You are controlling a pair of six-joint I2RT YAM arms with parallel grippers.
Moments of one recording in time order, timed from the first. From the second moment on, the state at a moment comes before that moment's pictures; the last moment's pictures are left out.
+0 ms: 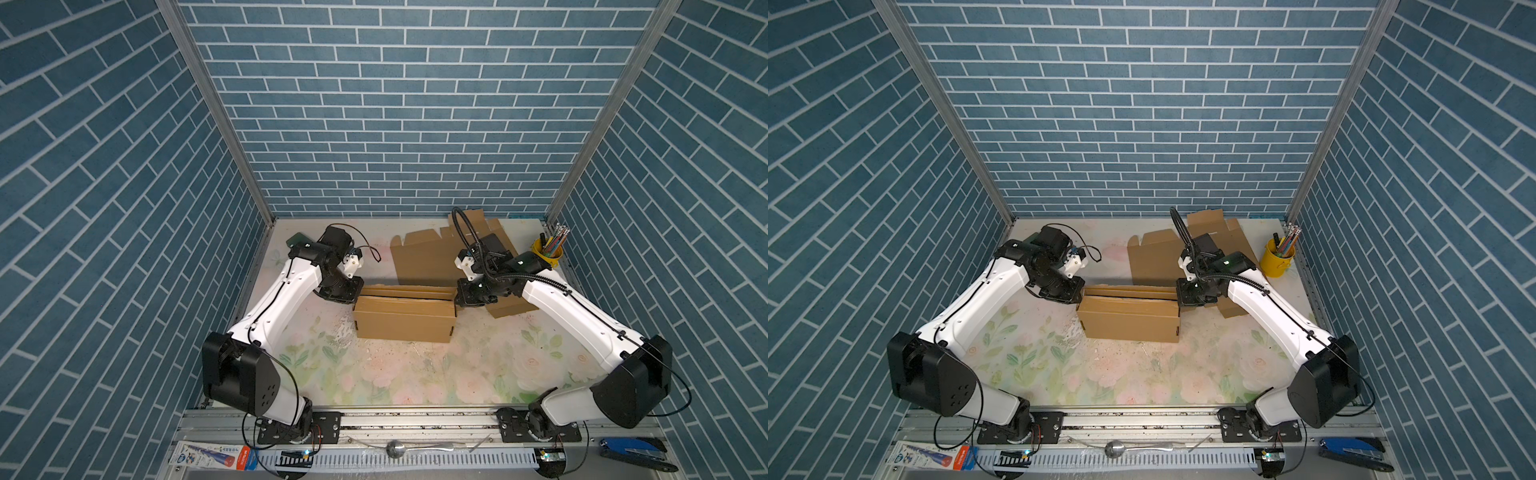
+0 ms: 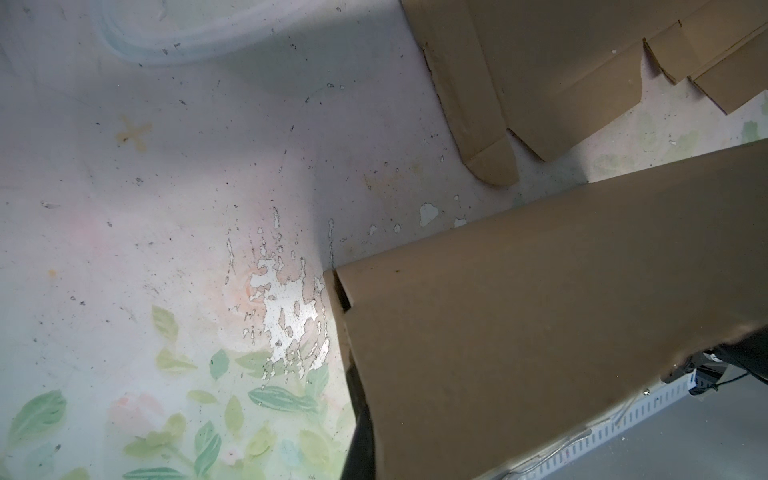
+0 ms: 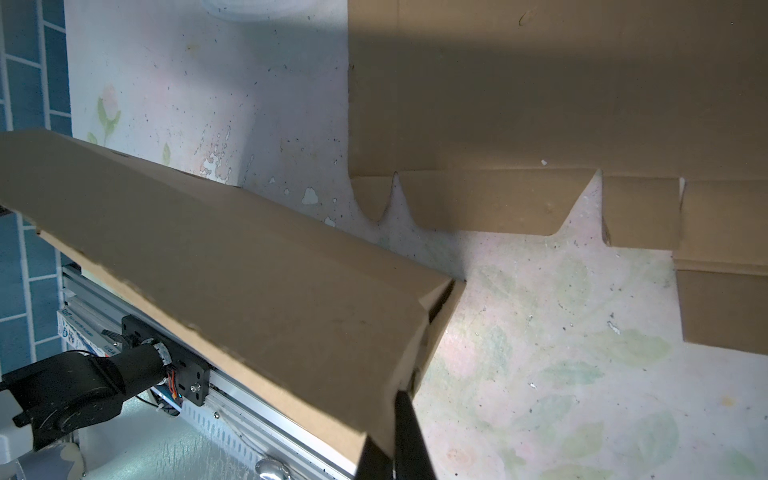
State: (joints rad) left arm -0.33 1.50 1.39 -1.23 0.25 -0.05; right arm 0.60 1.44 1.31 -1.03 -0.27 0.37
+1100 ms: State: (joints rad) left arm -0.34 1.49 1.37 -1.19 0.23 -0.06; right arm 0.63 1.42 1.30 -1.02 -0.21 0.40
